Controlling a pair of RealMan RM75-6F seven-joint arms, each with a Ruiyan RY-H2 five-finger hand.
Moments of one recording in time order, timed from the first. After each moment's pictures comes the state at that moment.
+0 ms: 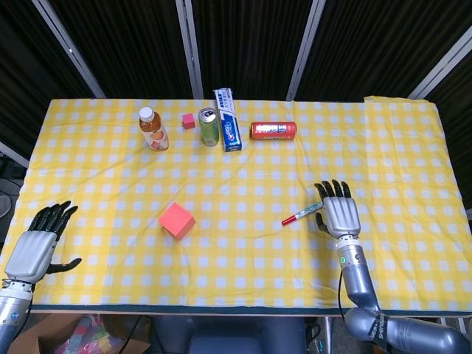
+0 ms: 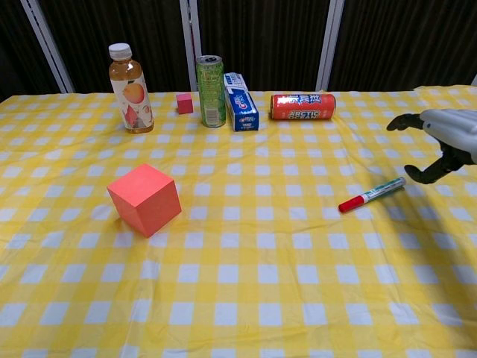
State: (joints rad) left arm -0.18 -1.14 0.00 -1.67 1.49 1.37 0.08; right arm 0.58 -1.48 0.19 -1.65 -0.85 1.23 -0.59
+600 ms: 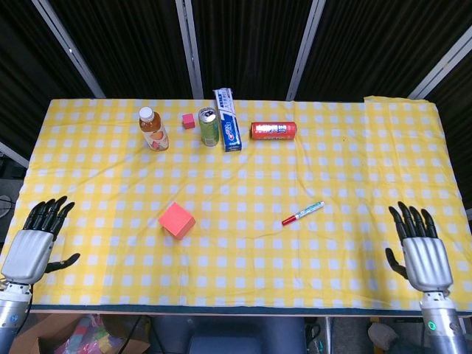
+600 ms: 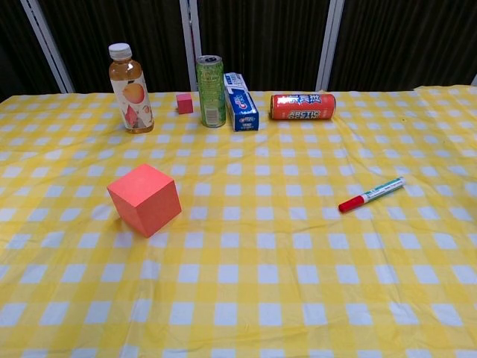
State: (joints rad) left arm -0.15 -1.19 -0.02 -1.60 1.57 1.48 0.10; right arm 0.20 -1.14 -0.10 -1.69 -1.40 1.60 -0.21
